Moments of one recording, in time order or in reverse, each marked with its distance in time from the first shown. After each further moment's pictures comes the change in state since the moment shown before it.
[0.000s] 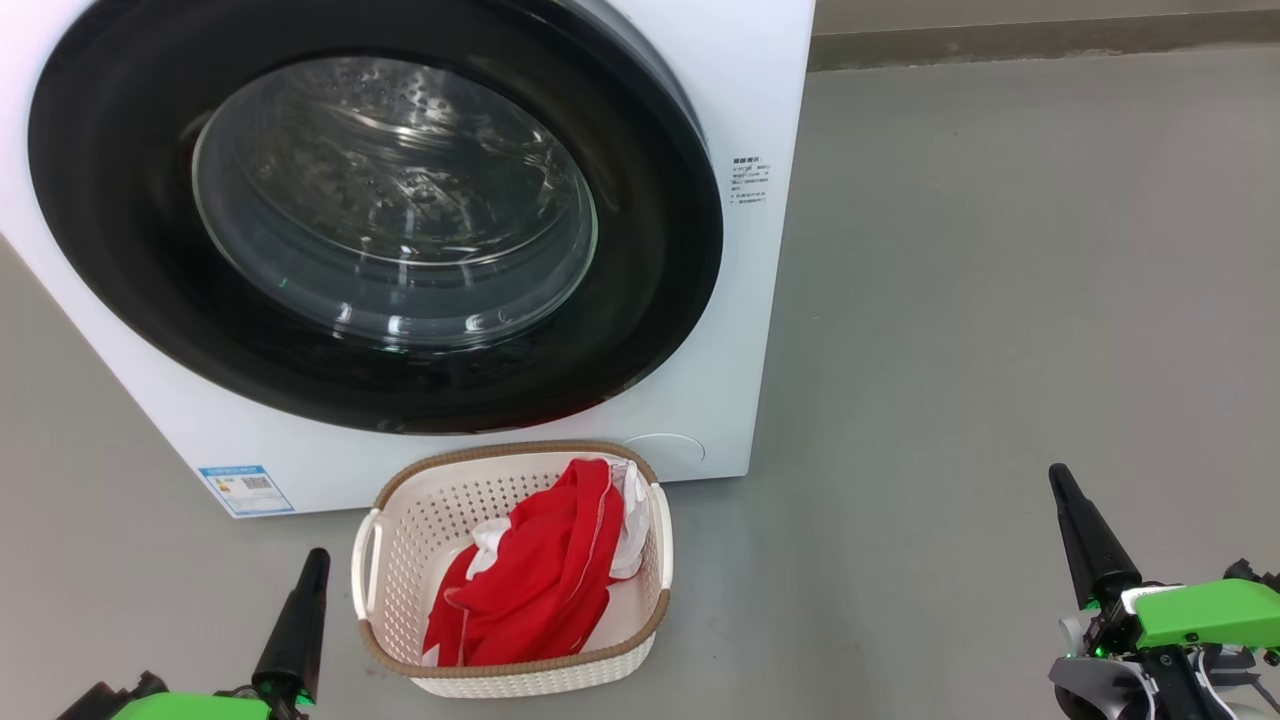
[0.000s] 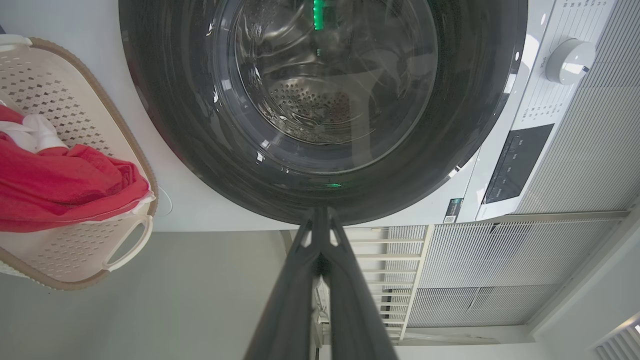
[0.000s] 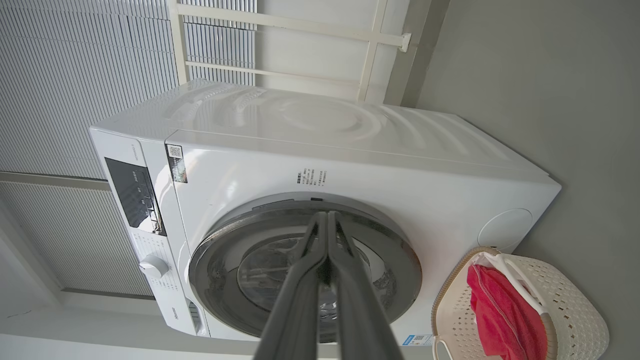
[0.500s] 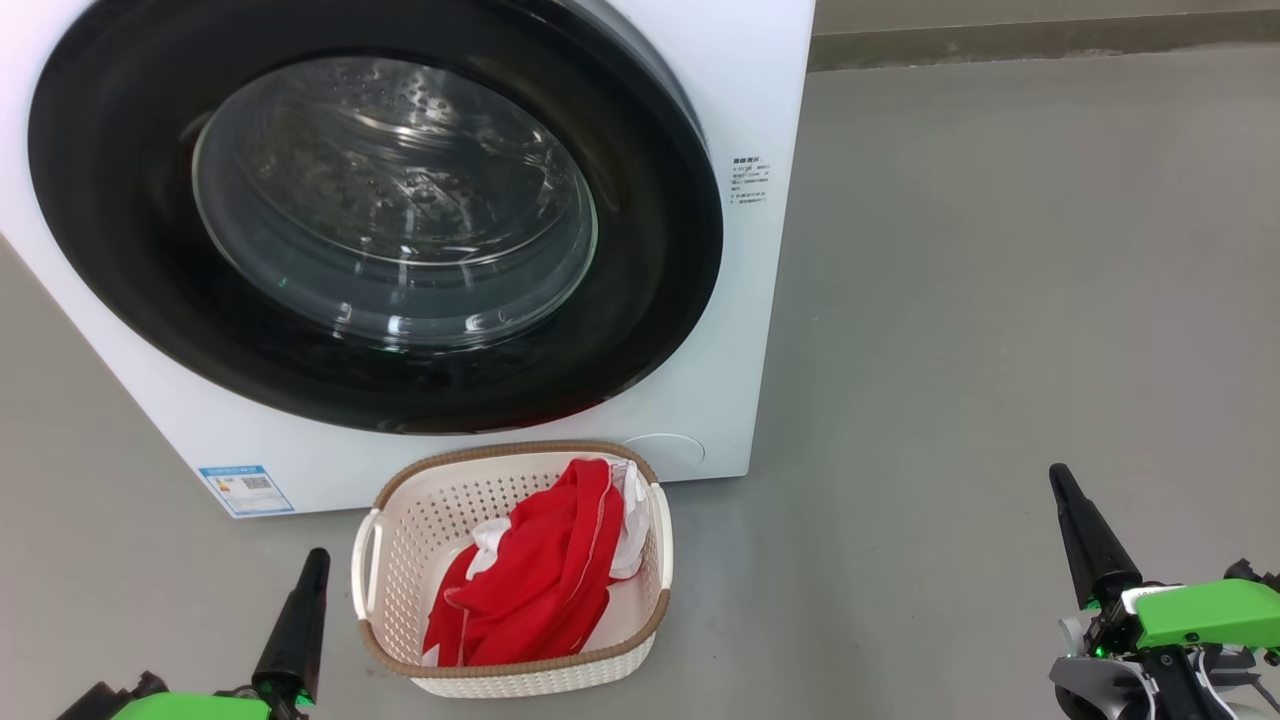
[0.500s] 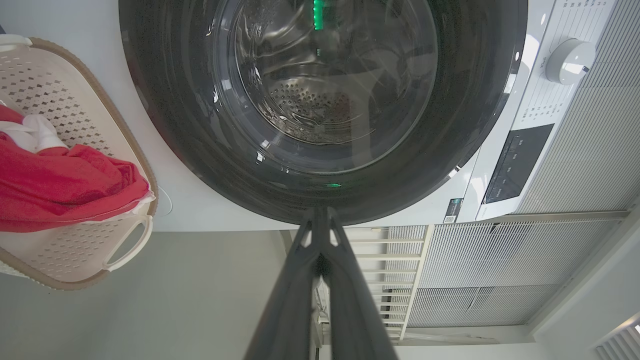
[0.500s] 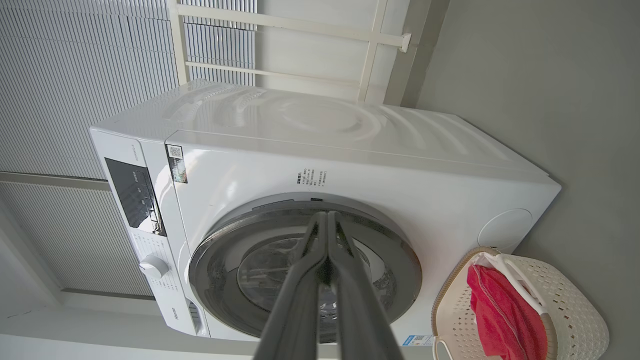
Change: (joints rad) left arm 0.000 0.000 0.000 0.000 0.000 0.000 0.000; right arm 0.000 0.000 -0.001 0.000 0.000 0.000 0.000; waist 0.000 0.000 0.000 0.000
